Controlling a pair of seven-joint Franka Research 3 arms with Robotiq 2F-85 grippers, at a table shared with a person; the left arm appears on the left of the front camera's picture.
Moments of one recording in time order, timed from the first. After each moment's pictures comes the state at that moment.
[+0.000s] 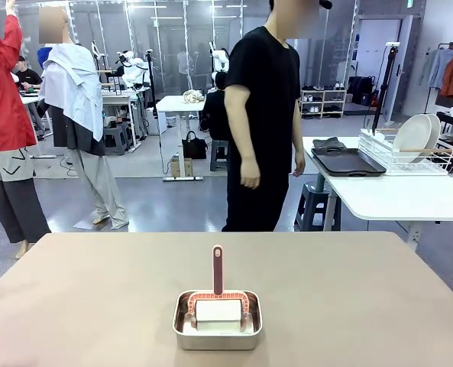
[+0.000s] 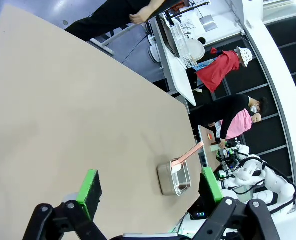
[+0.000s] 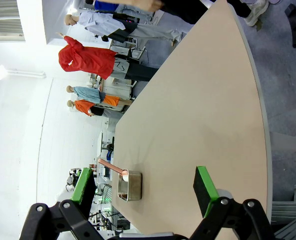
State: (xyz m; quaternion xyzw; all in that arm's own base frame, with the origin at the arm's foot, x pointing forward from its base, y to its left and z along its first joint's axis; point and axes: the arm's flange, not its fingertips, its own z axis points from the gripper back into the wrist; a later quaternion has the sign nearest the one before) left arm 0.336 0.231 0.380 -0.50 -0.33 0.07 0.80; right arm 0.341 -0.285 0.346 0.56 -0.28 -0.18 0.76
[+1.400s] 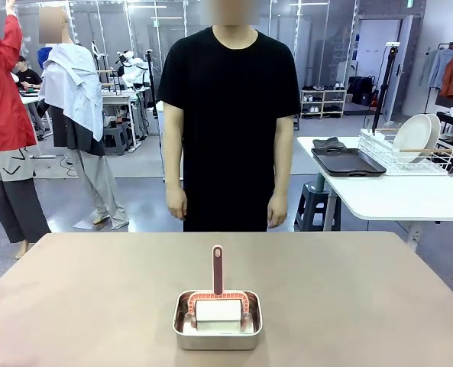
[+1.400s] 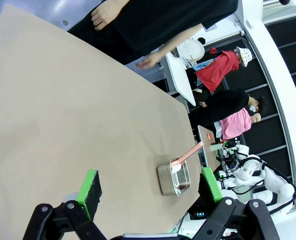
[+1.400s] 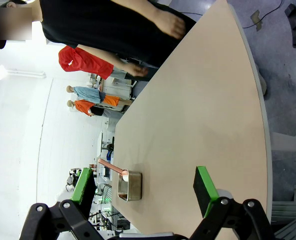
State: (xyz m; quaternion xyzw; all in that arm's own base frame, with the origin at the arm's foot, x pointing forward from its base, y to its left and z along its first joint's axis) left arm 0.336 0.231 0.380 -0.50 -0.33 0.07 0.80; right arm 0.341 -0.285 0.346 0.56 -0.28 -0.18 0.76
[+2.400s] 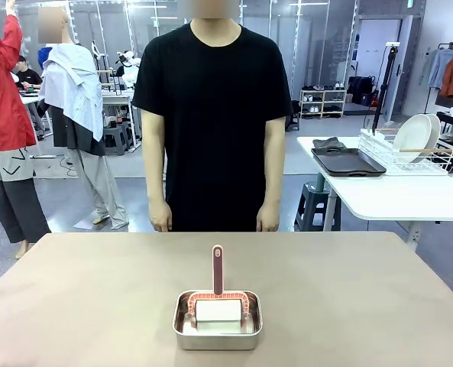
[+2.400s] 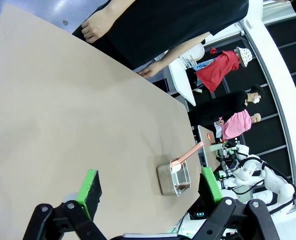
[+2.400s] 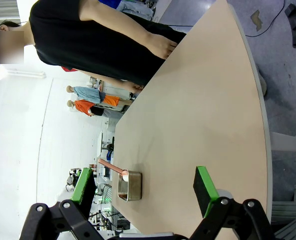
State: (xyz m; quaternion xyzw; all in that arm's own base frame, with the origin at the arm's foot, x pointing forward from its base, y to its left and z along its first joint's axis) left arm 0.336 0.231 0.380 -0.50 -0.33 0.07 0.80; right arm 0.341 -0.285 0.346 0.56 -0.28 -0.18 0.76
